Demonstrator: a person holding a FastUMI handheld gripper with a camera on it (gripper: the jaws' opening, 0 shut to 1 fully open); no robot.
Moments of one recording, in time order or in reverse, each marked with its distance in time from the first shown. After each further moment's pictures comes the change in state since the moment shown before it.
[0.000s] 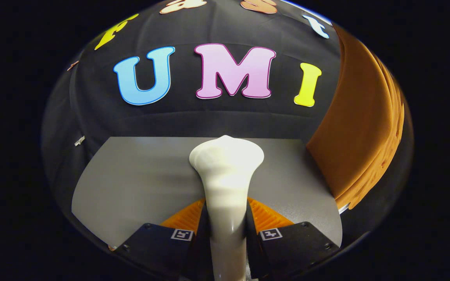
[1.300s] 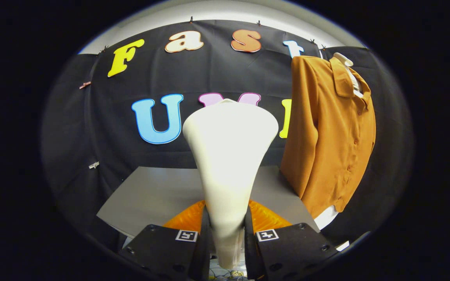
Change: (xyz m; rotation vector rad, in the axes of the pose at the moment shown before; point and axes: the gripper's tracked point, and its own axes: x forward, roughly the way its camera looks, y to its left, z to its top) arm -0.167 -0.007 0.015 0.078 -0.342 -0.011
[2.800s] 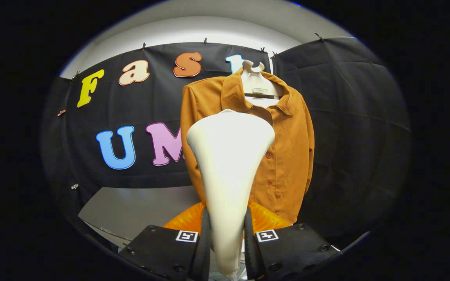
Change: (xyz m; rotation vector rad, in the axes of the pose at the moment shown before) arm -0.038 -0.246 0.047 0.100 -0.152 -0.159
